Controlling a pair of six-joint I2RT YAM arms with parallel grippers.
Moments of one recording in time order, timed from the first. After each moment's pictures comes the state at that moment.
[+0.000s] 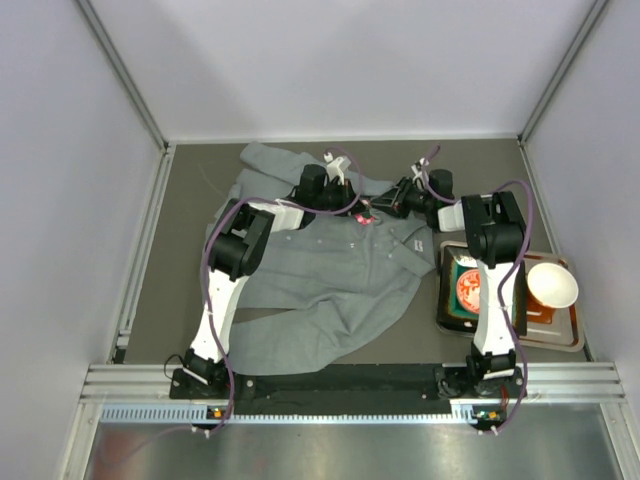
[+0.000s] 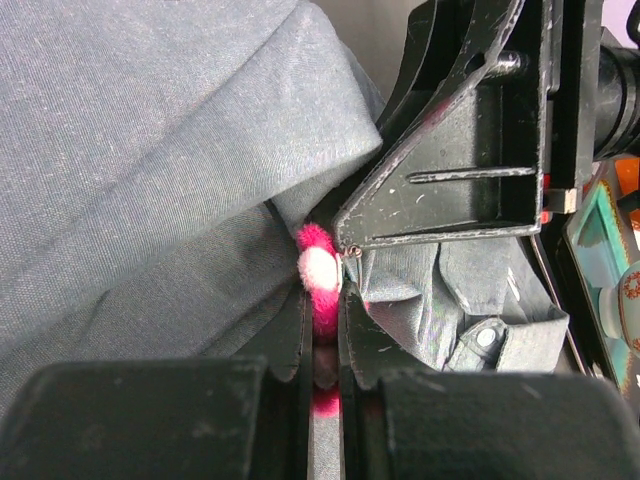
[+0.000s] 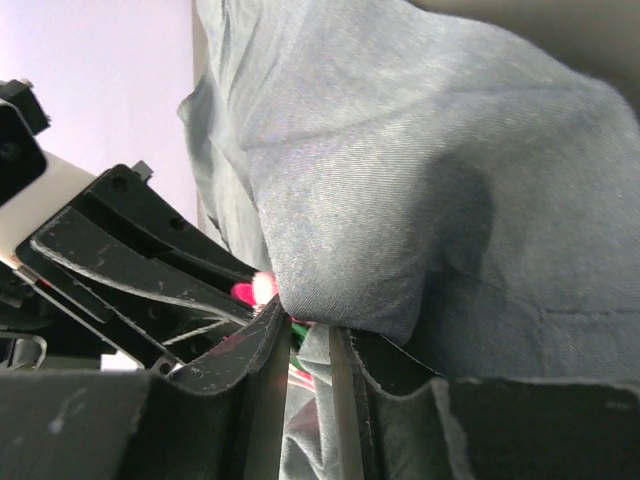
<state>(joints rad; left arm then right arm) -0.48 2.36 1.55 0.39 0.63 -0.50 0.13 2.28 1.24 0.64 -0.83 0.97</state>
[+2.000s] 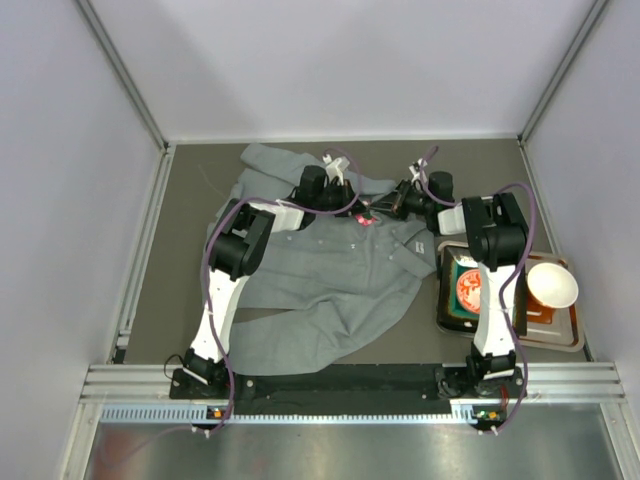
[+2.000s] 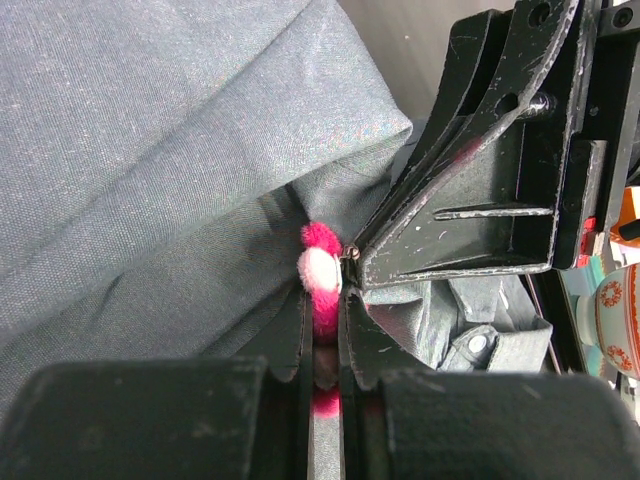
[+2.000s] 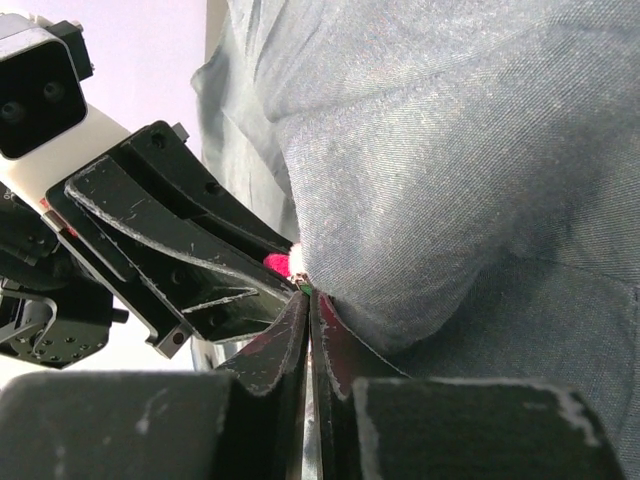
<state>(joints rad) -0.48 2.37 1.55 0.40 0.63 -0.56 0.15 2.24 1.17 0.69 -0.85 0.94</state>
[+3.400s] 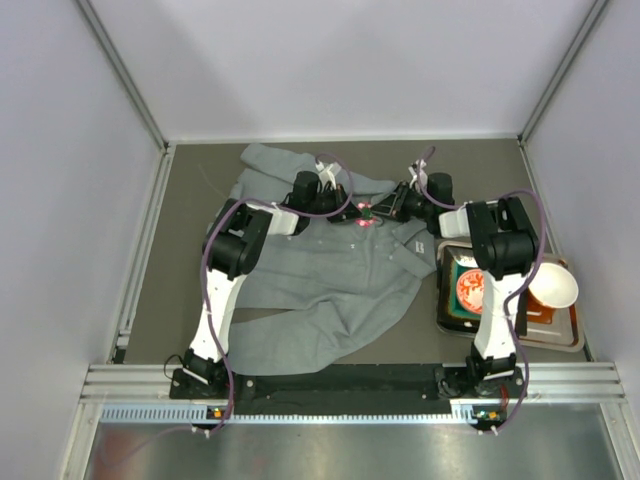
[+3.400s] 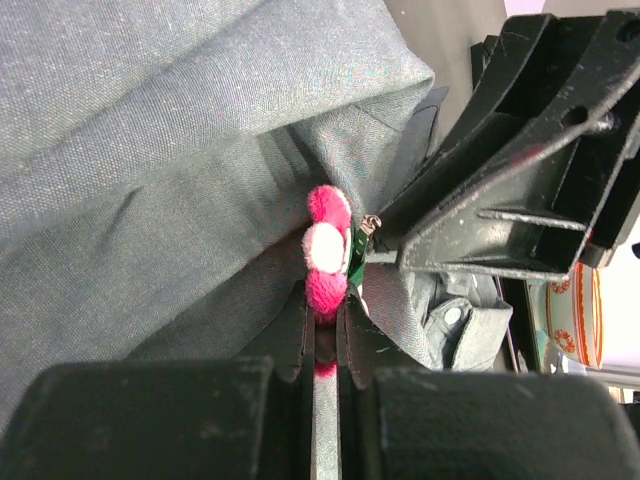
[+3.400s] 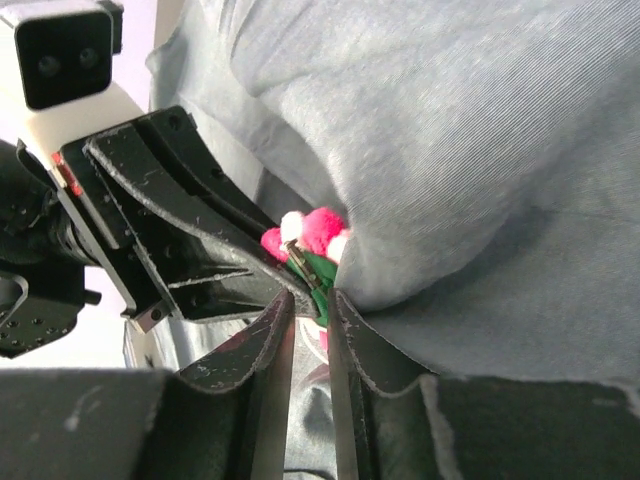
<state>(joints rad) -0.45 2.35 1.45 0.49 0.69 -0.70 0.18 2.13 1.09 0.59 -0.75 0.77</state>
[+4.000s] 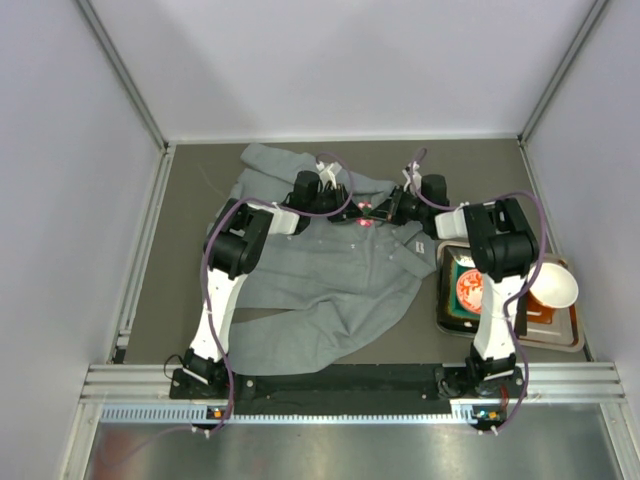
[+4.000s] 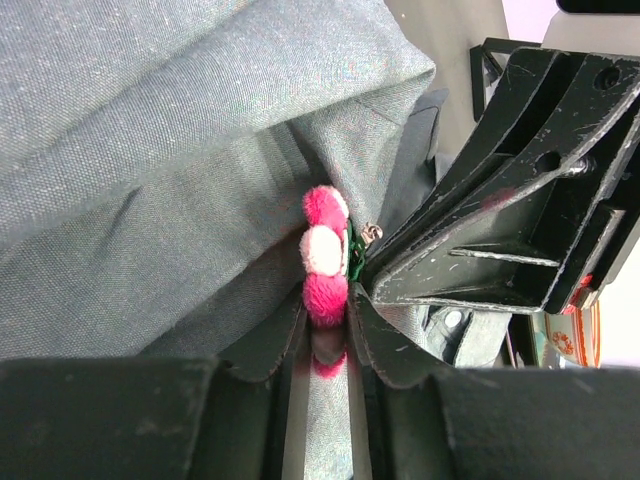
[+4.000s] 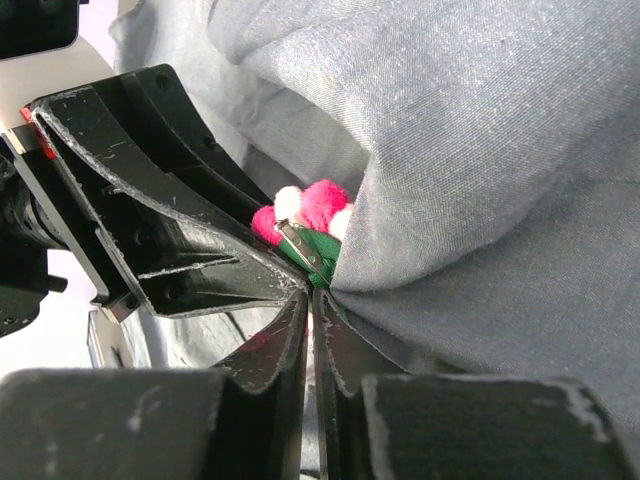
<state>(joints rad) -0.45 2.37 1.47 0.49 0.70 -0.71 0.21 2.10 1.08 0.53 -0.70 0.68</state>
